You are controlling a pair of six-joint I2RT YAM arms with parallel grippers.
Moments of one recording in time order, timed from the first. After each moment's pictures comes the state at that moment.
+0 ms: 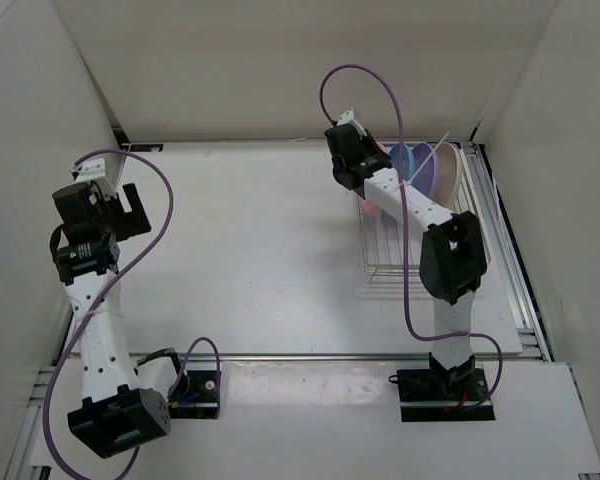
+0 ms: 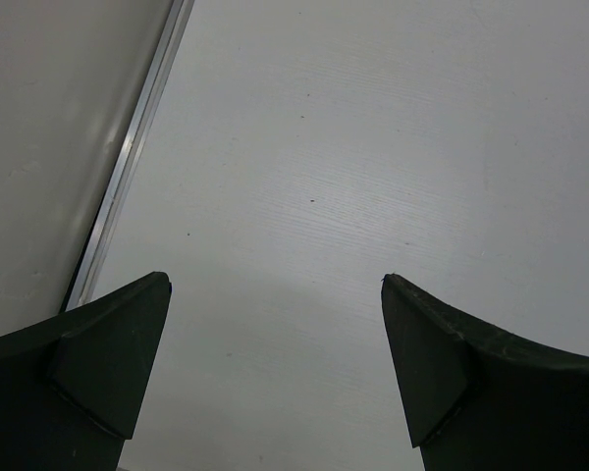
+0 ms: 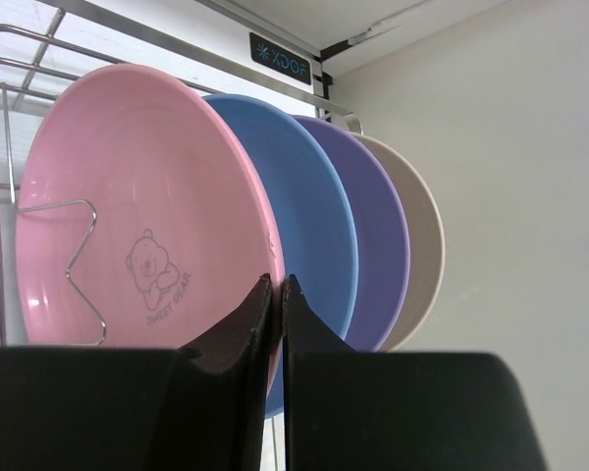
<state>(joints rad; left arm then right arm) 0.35 0.99 1.14 -0.66 0.08 0.04 0.56 2.00 1.76 -0.40 0.96 -0.36</state>
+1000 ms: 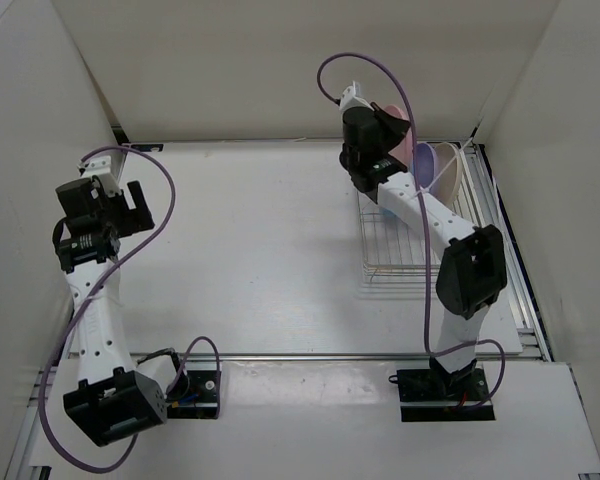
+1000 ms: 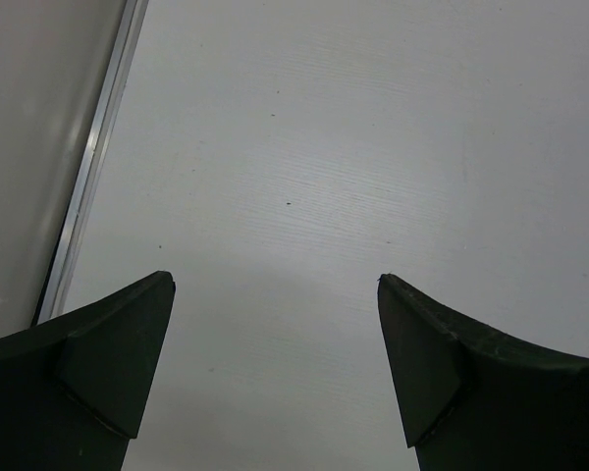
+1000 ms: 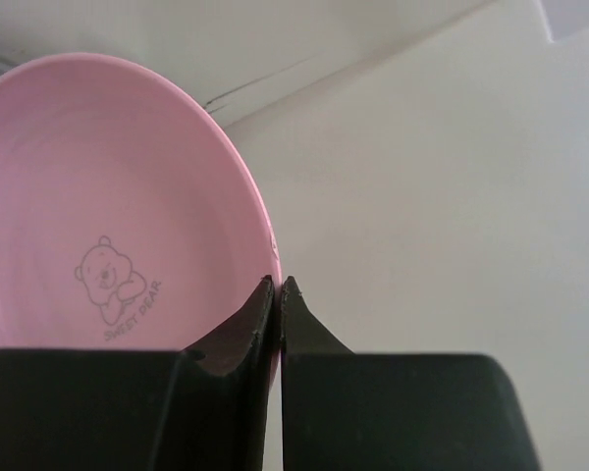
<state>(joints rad) 0.35 1.05 1.13 -0.63 0.15 0.05 0.56 1.86 1.67 0.03 1.09 -0.92</state>
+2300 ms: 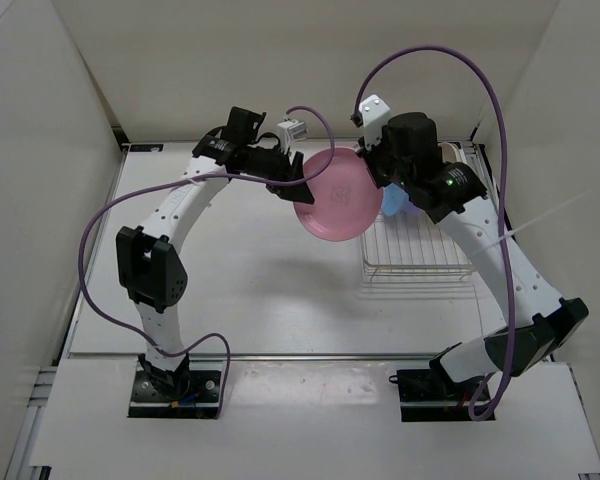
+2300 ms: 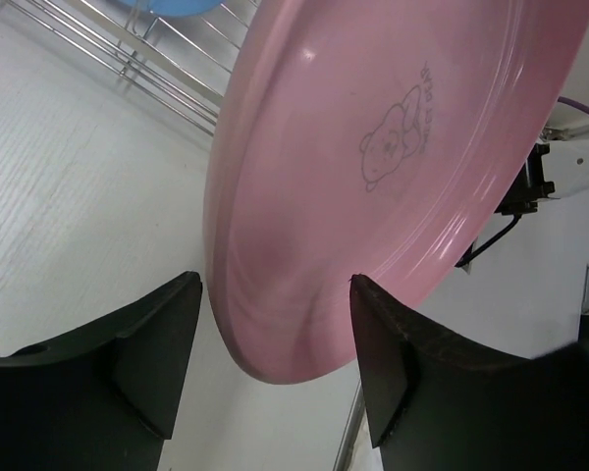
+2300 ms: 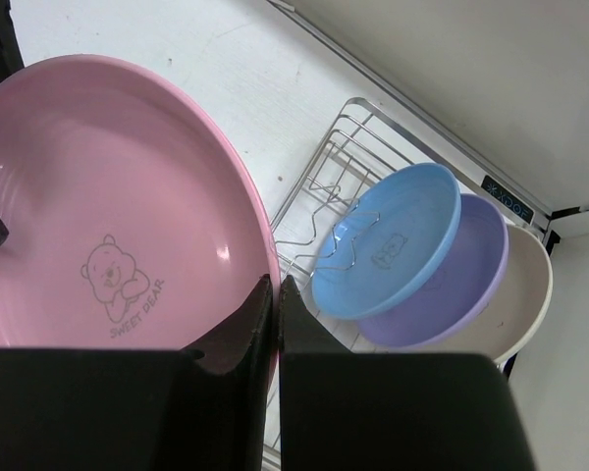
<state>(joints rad) -0.41 1.91 1.89 -0.79 0.91 0.09 0.57 1.43 1.69 -0.72 0.14 -0.27</state>
